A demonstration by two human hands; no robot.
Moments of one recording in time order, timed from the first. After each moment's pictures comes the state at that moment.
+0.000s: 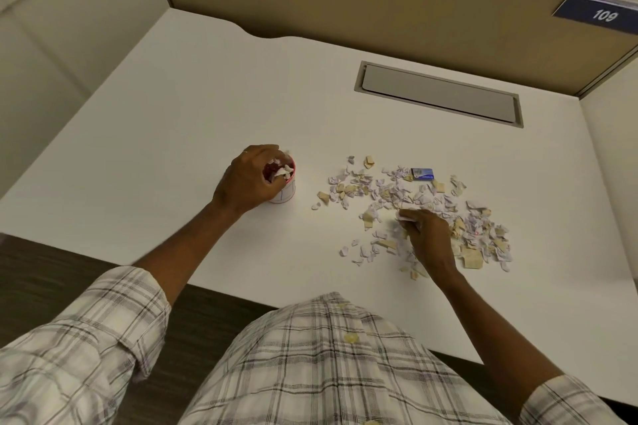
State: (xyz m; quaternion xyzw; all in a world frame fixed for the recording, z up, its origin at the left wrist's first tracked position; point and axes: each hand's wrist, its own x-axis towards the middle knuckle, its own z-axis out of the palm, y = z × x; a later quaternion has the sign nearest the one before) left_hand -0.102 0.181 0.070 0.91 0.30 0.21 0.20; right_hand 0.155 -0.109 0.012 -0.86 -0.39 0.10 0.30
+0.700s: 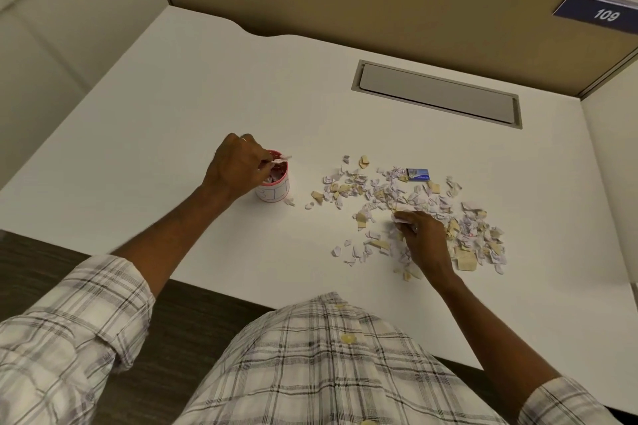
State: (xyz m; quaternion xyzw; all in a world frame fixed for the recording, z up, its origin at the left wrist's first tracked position) left_hand -0.087 0.195 0.094 0.95 0.26 0.14 -0.04; right_hand 0.164 -0.114 0.009 -0.85 -0.41 0.11 0.30
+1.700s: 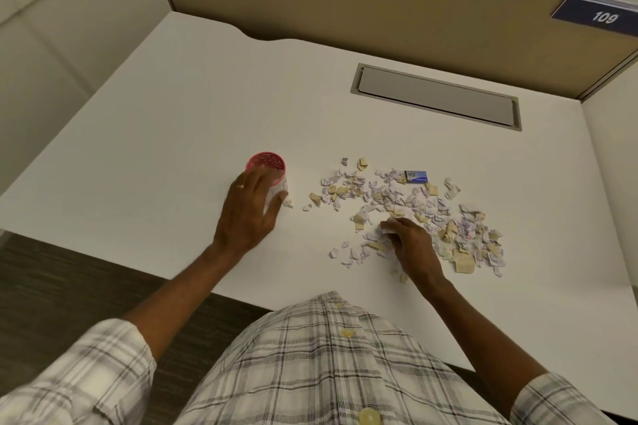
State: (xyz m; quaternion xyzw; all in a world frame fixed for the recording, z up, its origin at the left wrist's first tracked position) left_hand -0.111 0.120 0.043 0.91 0.31 0.27 0.09; right_hand 0.146 -0.115 0.015 -0.82 -0.50 0.11 0.24
